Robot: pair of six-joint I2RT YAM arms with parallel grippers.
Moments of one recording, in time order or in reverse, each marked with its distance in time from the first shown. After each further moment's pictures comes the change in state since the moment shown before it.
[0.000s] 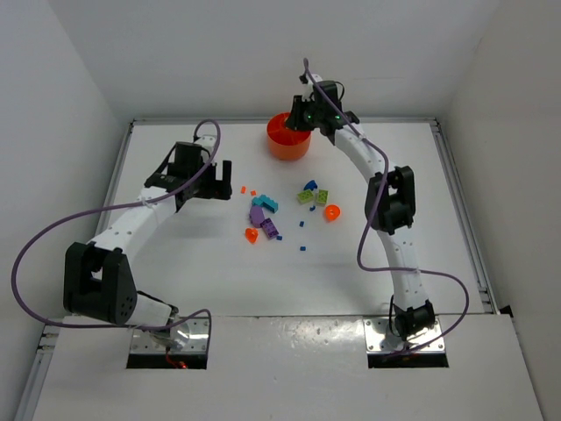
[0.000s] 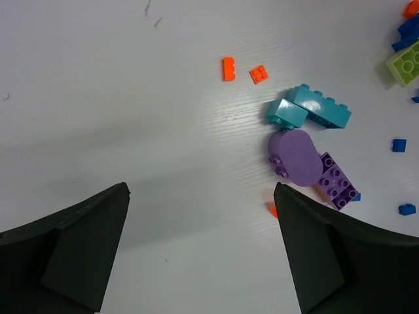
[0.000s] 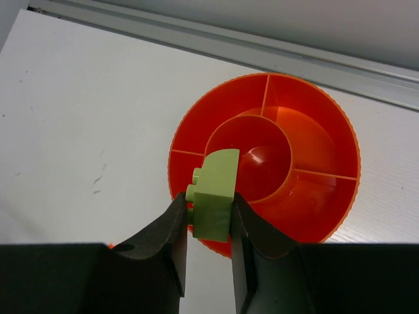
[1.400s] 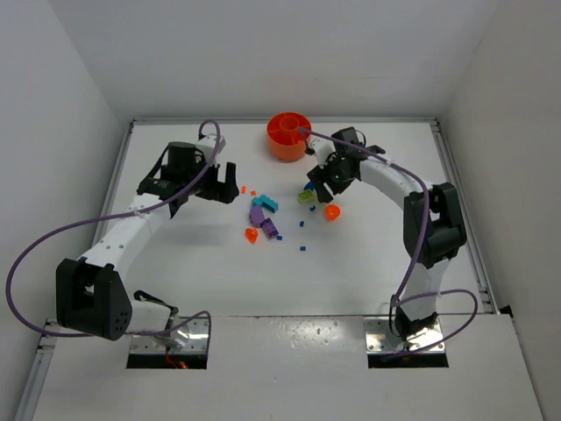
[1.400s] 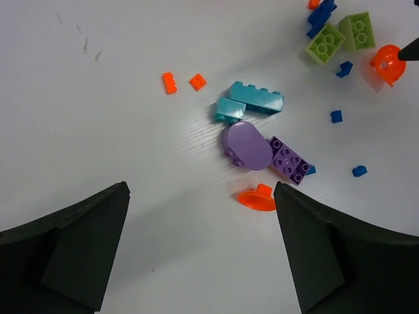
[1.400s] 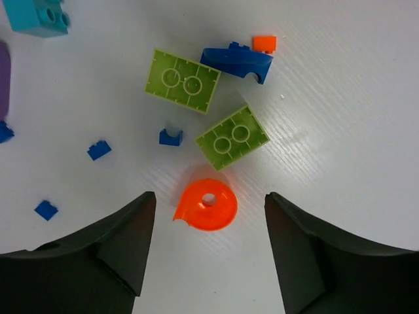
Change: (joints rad) left arm 0.002 -0.090 -0.021 0.019 0.204 0.095; right arm -0.006 -0.555 -0.867 -0.256 0.005 -0.592
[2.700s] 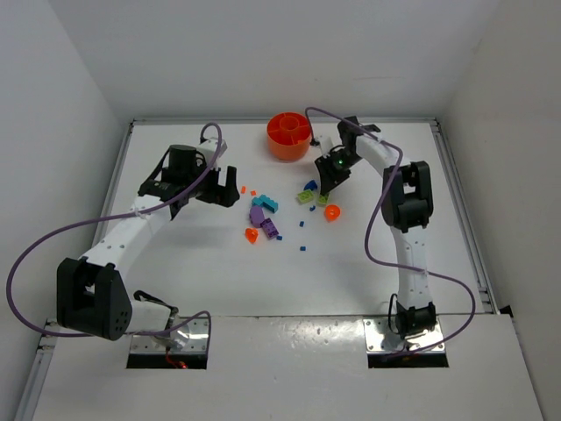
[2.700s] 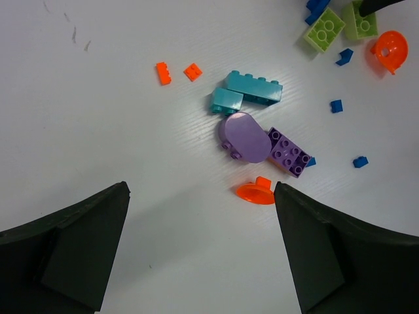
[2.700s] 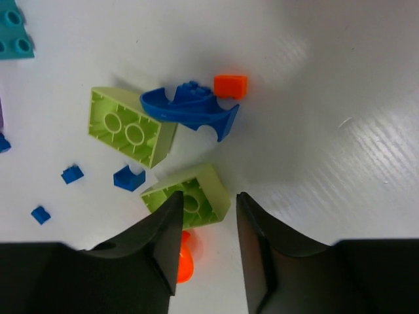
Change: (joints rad) left arm 0.000 0.000 -0.025 0.002 0.023 0.014; right arm -0.130 0.488 0.554 -0.362 -0.268 -0.103
